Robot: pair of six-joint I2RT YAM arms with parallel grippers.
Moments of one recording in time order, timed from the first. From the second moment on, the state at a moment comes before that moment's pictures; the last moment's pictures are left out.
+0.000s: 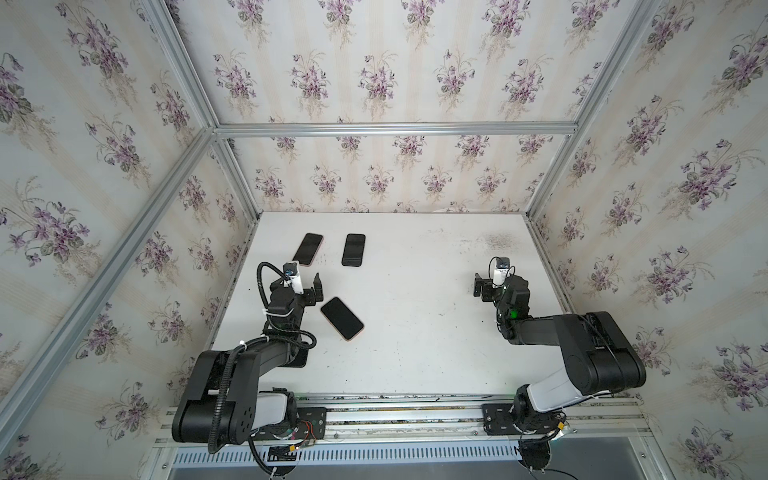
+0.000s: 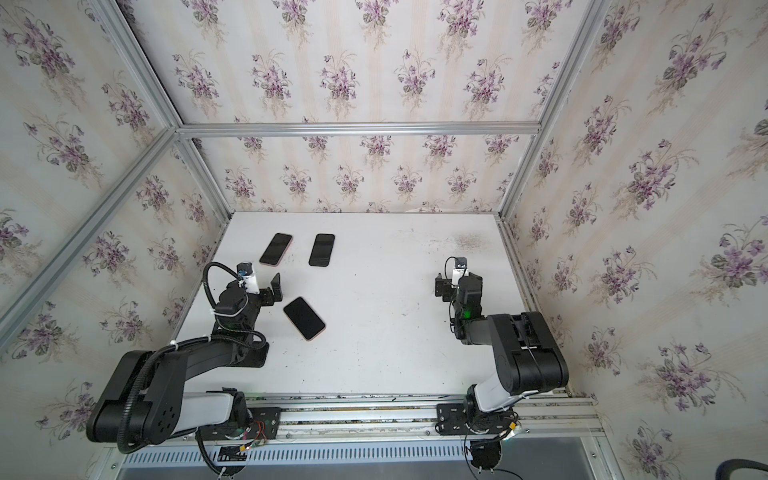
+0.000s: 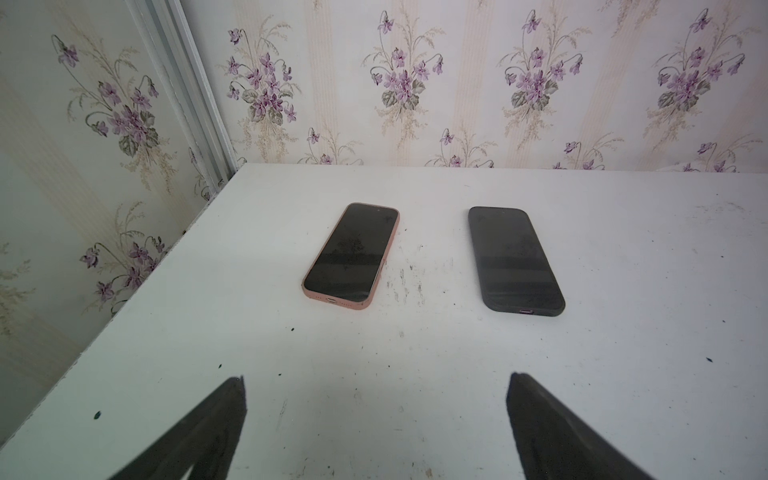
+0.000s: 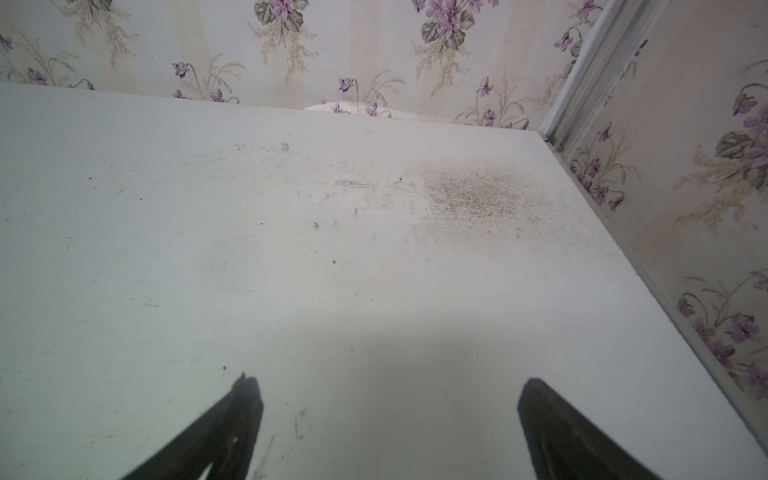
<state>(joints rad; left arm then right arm) -0.04 1.33 0.28 0.81 -0.11 0.01 0.06 1.55 0.38 0.79 0.12 -0.05</state>
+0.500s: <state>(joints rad) -0.03 1.33 0.28 0.81 -0.11 0.01 0.06 1.55 0.38 0.79 0.12 -0.05</state>
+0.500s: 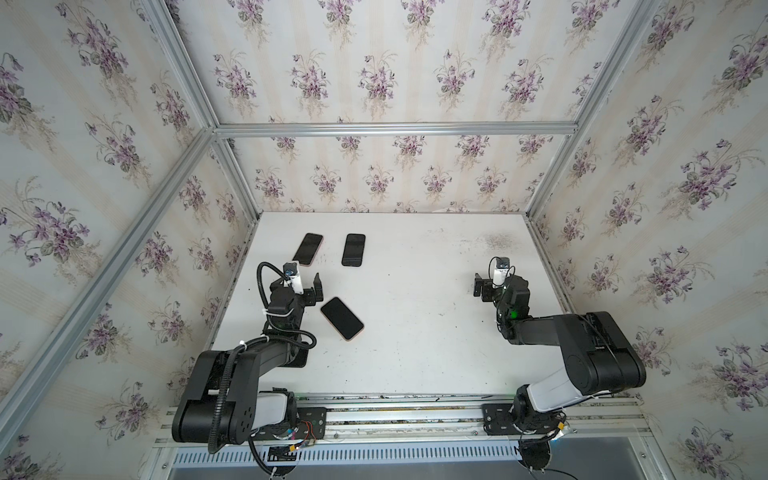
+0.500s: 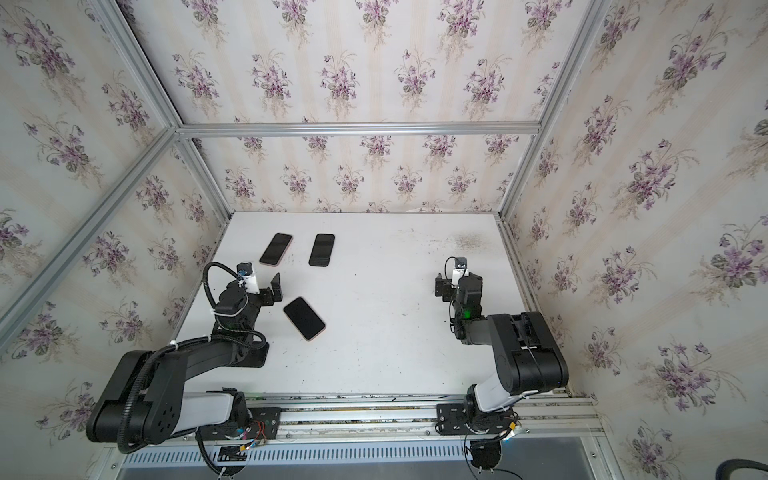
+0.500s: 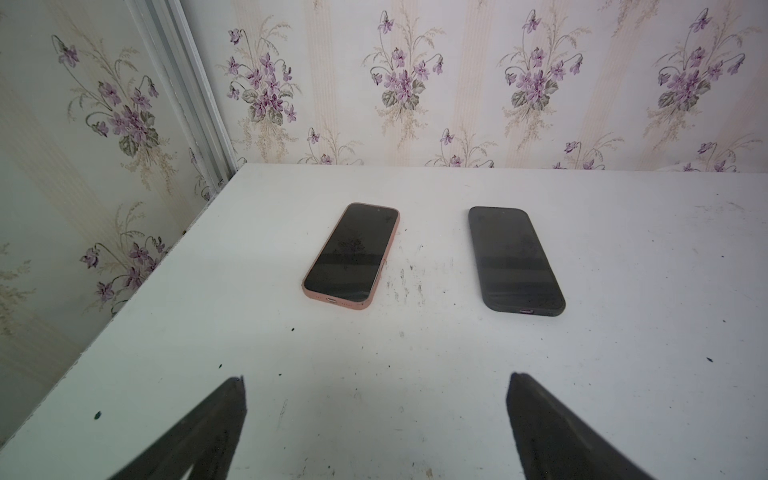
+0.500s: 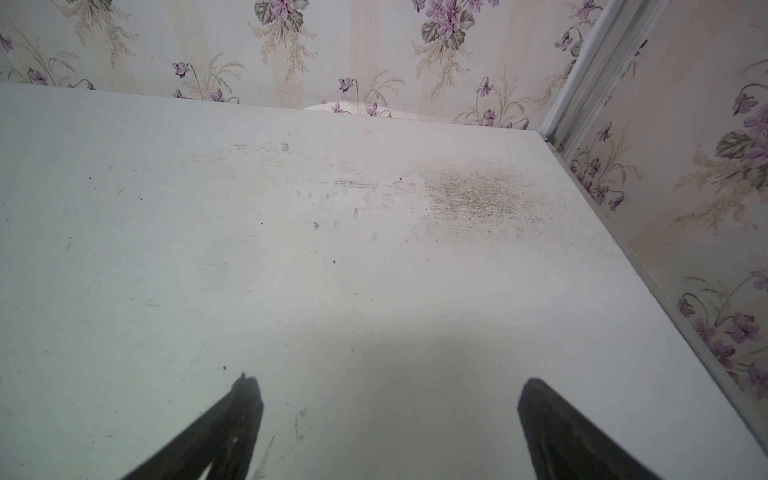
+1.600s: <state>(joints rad) -0.05 0.93 0.99 -0.59 0.11 -0.32 0.08 1.03 0.93 -0.56 -0.09 0.21</state>
